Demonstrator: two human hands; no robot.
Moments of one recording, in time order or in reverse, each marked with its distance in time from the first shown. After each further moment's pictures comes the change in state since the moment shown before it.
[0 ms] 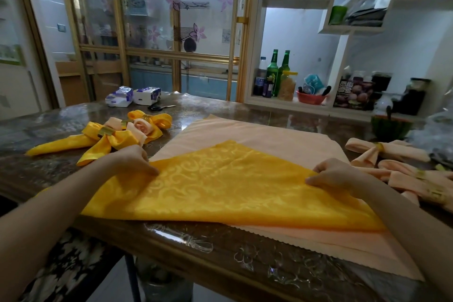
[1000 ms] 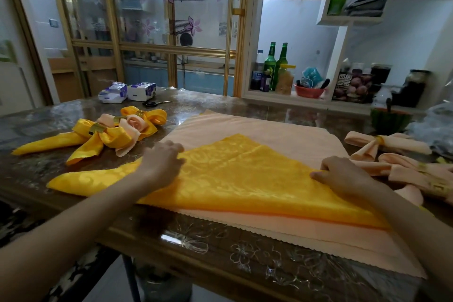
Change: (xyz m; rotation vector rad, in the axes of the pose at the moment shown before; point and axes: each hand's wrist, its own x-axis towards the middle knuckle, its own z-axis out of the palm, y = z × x) left_hand -0.025 0.056 0.045 0.240 0.381 0.337; right_hand 0.007 0.024 0.008 -0.307 0.227 -0.122
